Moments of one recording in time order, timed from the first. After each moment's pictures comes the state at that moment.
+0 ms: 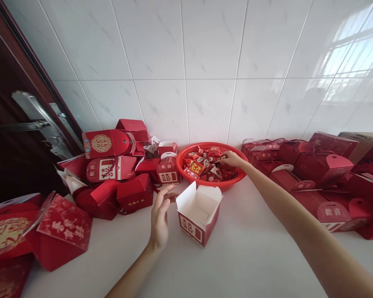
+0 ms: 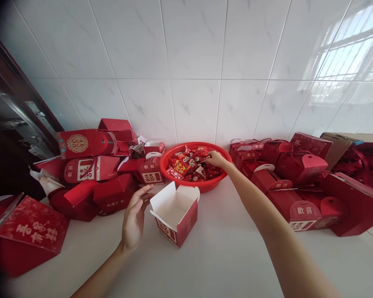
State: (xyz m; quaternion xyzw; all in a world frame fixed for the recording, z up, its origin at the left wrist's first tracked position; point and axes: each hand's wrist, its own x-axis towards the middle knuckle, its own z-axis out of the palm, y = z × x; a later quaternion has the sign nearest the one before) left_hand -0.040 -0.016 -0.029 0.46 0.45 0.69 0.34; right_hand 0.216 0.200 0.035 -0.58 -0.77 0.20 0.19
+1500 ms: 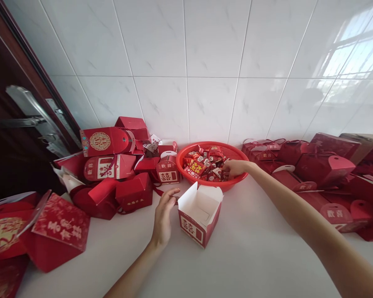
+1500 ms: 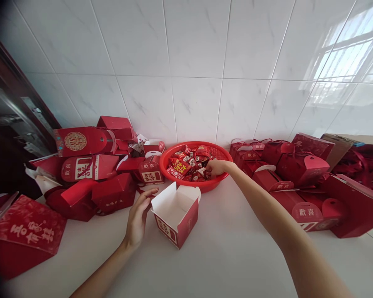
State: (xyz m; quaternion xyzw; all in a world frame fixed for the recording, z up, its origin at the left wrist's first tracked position) left_hand -0.044 -0.006 -0.043 0.47 0.47 0.65 0.36; right_hand 0.219 0.173 0.057 -0.49 -0.83 0.24 -0.04
